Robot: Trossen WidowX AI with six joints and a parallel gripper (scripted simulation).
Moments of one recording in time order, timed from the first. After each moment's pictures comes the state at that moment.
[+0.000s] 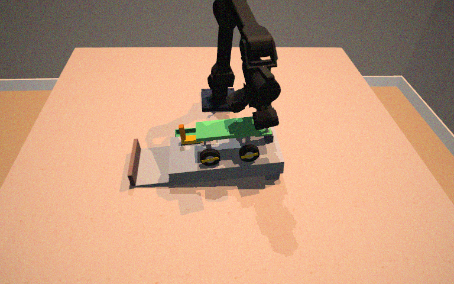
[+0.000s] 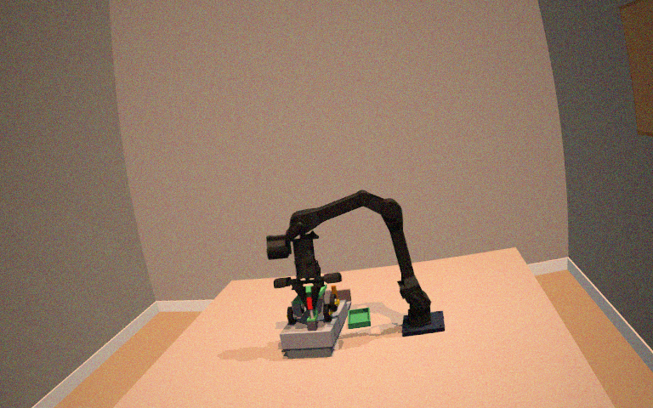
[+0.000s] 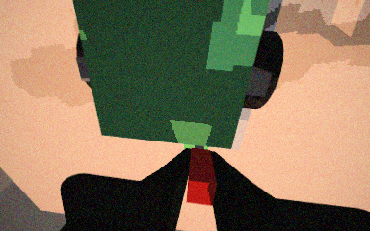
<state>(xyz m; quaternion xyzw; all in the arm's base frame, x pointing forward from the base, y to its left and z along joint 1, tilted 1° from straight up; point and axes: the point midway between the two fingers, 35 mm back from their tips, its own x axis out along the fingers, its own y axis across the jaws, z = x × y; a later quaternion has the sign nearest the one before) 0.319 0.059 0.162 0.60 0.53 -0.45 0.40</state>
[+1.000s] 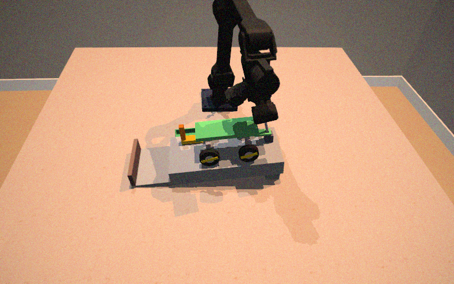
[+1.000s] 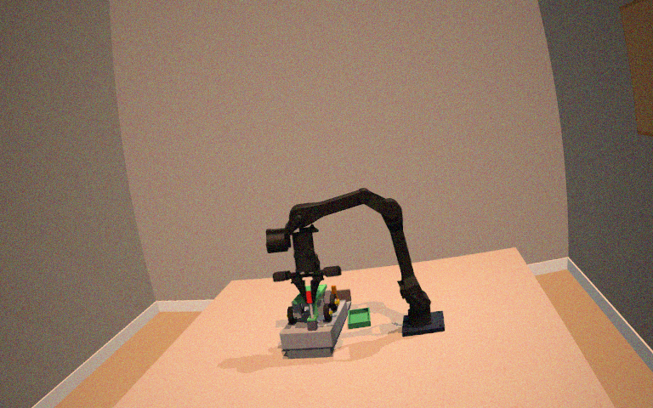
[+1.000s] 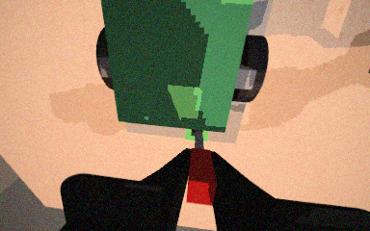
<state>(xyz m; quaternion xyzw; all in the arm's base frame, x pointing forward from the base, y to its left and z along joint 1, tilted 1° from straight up) 0.318 0.055 0.180 0.60 0.52 -0.45 0.40</state>
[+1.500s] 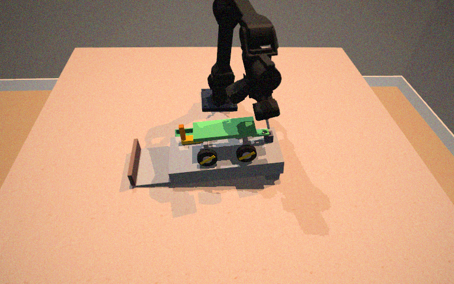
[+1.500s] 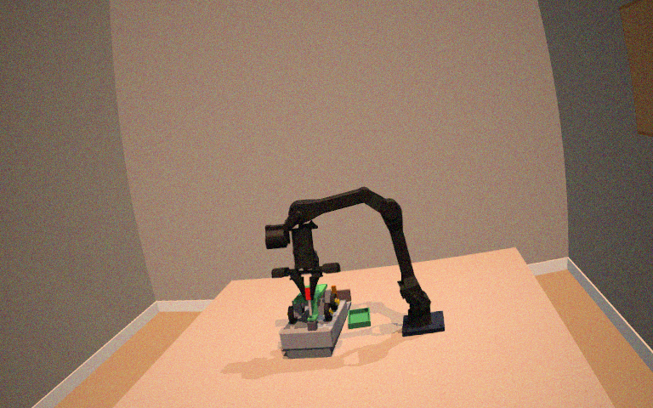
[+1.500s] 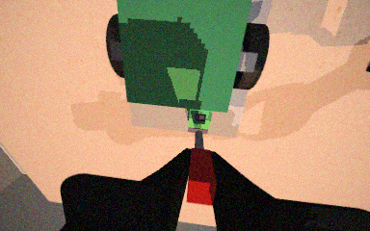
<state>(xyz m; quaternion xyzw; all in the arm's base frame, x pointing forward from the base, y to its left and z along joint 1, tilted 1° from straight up) 0.319 0.056 0.191 0.60 0.52 -0.45 0.40</state>
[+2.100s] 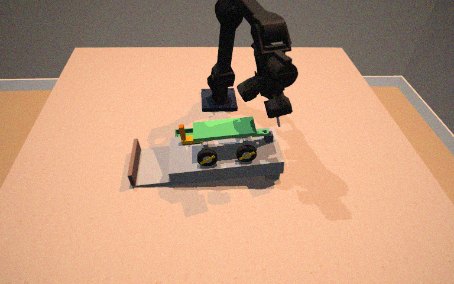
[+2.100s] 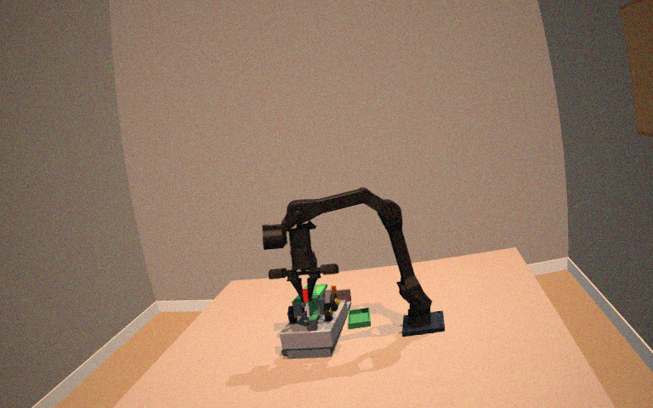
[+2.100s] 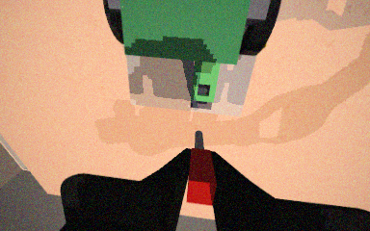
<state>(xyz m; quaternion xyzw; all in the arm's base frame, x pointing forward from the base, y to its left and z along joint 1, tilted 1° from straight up) 0.322 0.086 0.198 0.61 0.53 -0.44 0.40</state>
